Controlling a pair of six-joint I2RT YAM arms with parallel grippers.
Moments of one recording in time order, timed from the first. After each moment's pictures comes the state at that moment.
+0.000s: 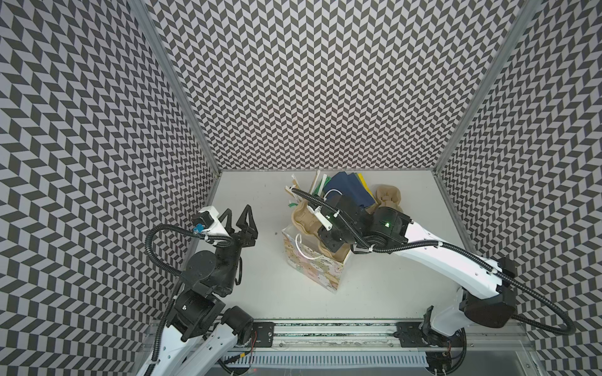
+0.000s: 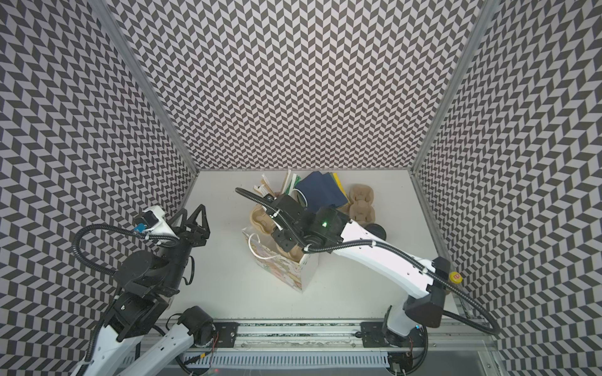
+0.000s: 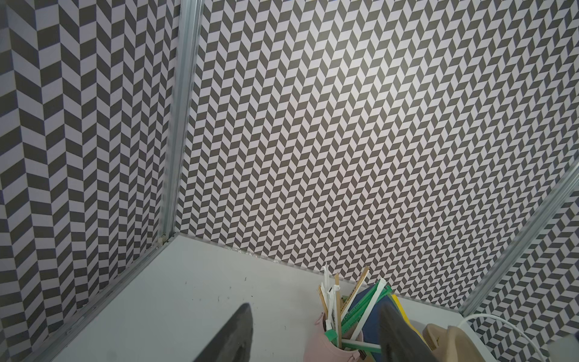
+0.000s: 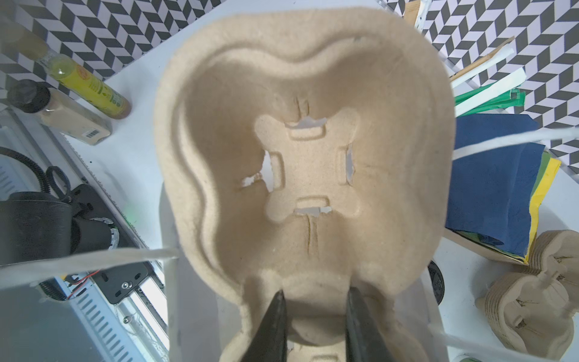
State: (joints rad) left arm -0.57 0.44 0.78 -0.21 -0.53 -0.31; right arm 1.09 1.58 1.75 -1.03 0.23 0.14
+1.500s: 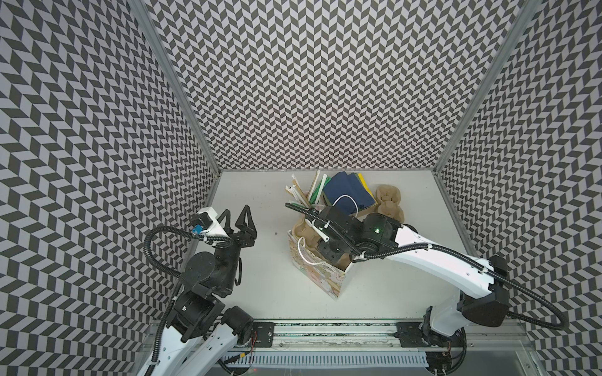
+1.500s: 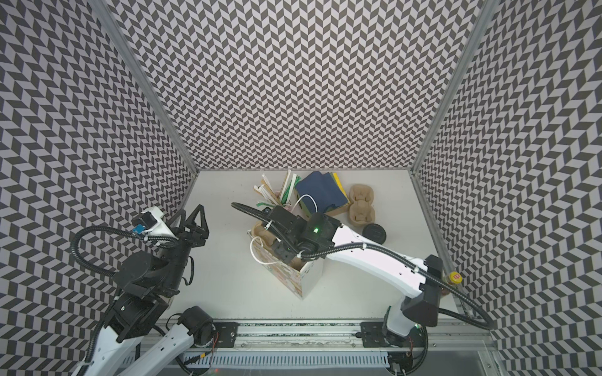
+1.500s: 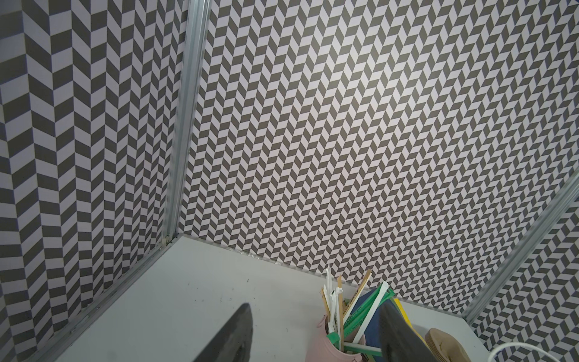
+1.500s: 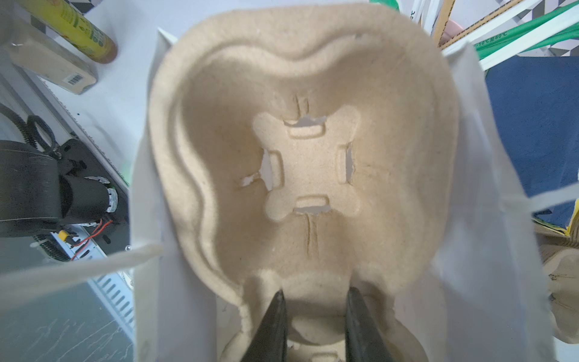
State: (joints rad) left arm -0.57 0.43 0.77 -0.20 -0.55 -0.30; right arm 1.12 1.59 1.70 -1.10 0.21 0.20
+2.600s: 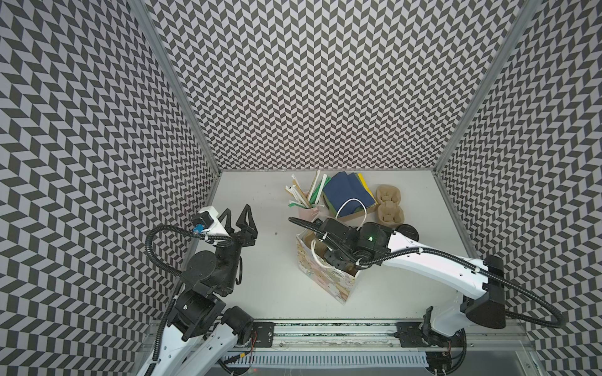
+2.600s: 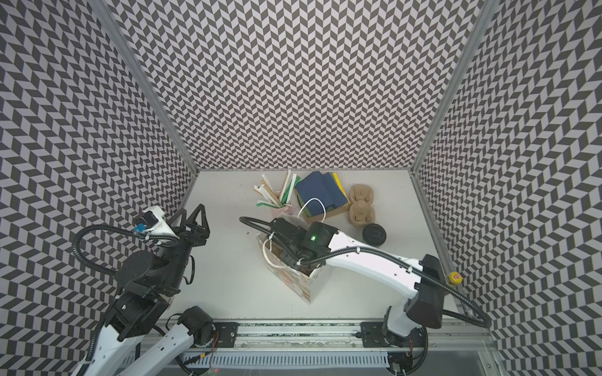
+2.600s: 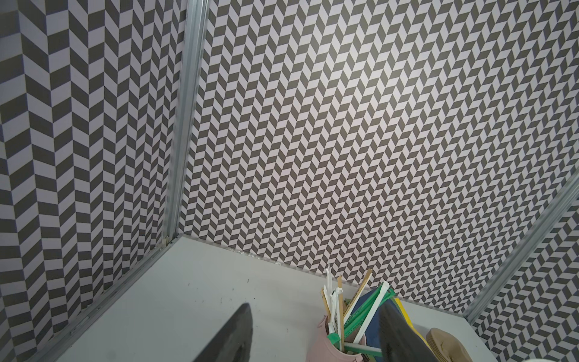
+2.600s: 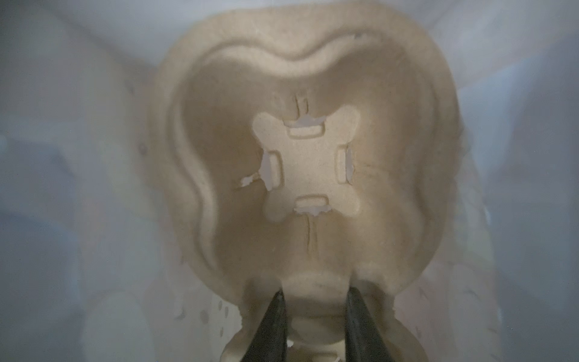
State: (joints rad) left arm -0.57 0.44 0.77 -0.19 -0.55 -0.30; right arm 1.12 1.58 1.54 -1.09 0.26 0.23
